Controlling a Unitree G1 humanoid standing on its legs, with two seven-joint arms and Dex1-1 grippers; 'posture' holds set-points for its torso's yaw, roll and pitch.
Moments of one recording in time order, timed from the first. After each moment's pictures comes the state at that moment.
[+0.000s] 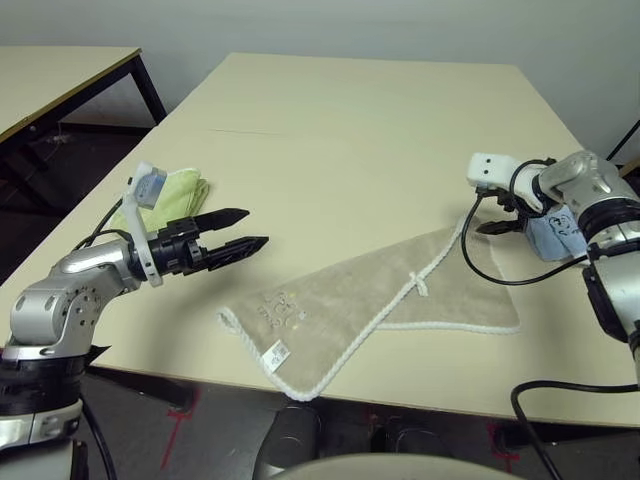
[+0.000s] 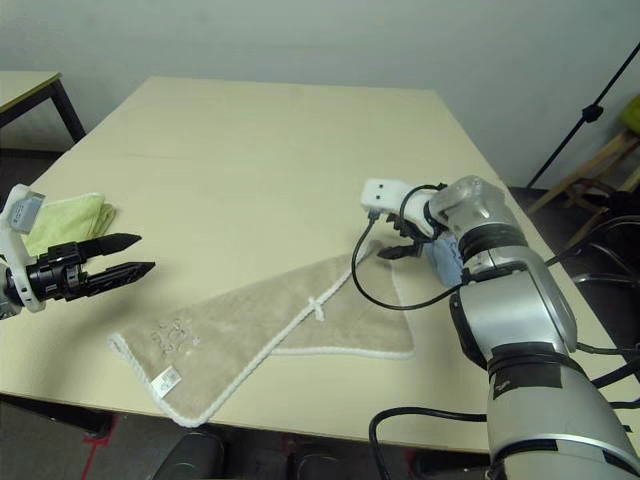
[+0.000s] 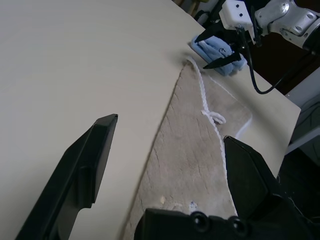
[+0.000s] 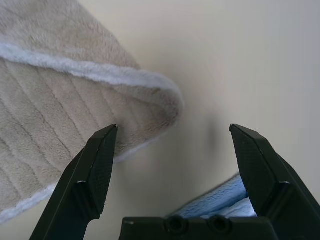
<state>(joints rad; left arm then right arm) -0.18 0.80 0.25 -0.11 -0.72 0.65 -1.06 -1.13 -0.65 0.41 1.31 -0.42 -0.13 1.01</state>
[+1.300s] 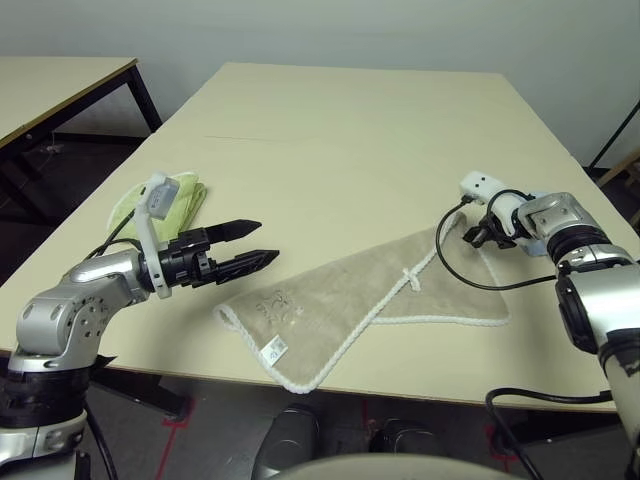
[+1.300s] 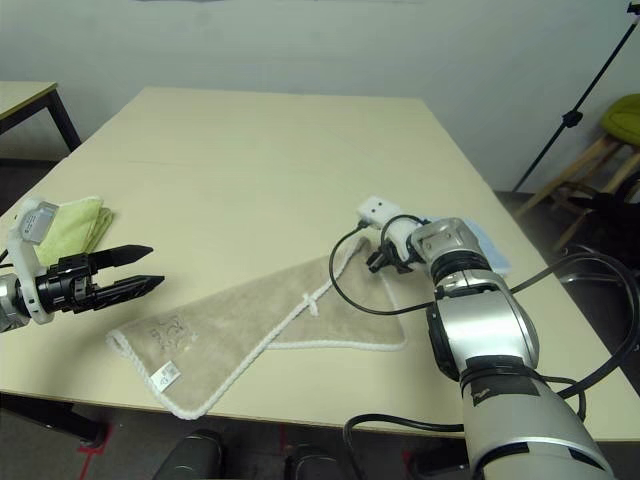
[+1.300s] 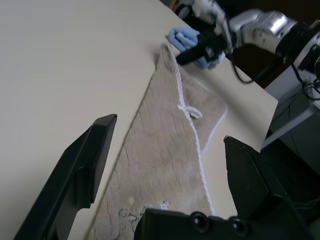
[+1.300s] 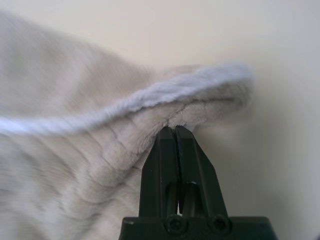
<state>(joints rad) -0.16 0.78 0.23 -0.18 -0.74 0.72 -1.05 -1.12 -0.54 0.16 1.33 -0.27 0.21 1.11</state>
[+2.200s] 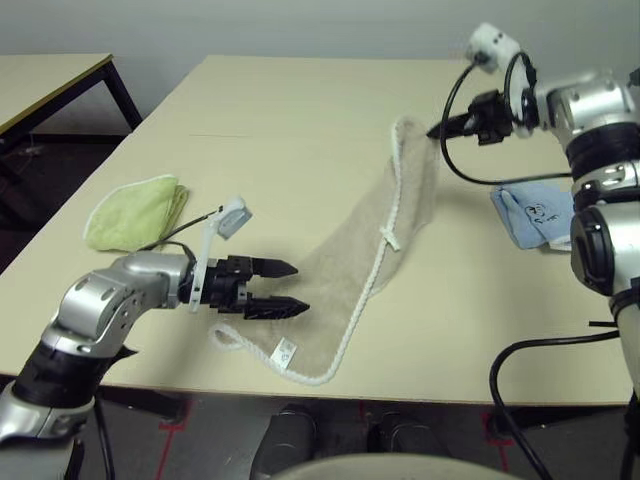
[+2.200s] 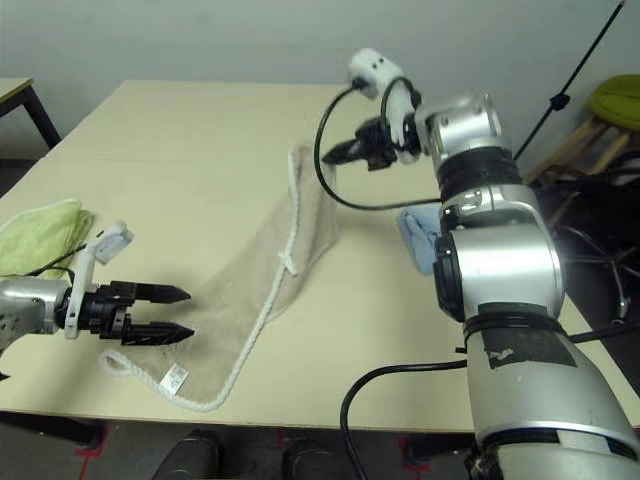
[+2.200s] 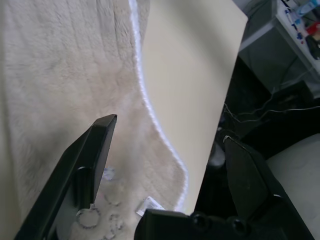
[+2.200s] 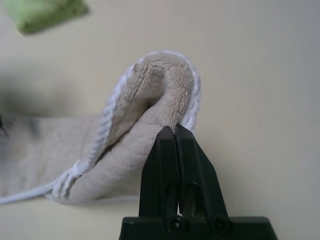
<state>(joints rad) -0.37 0.87 -0.07 -0.23 -0.72 0.94 -1.14 -1.51 -0.55 0.12 0.97 -0.08 0.56 1.33</state>
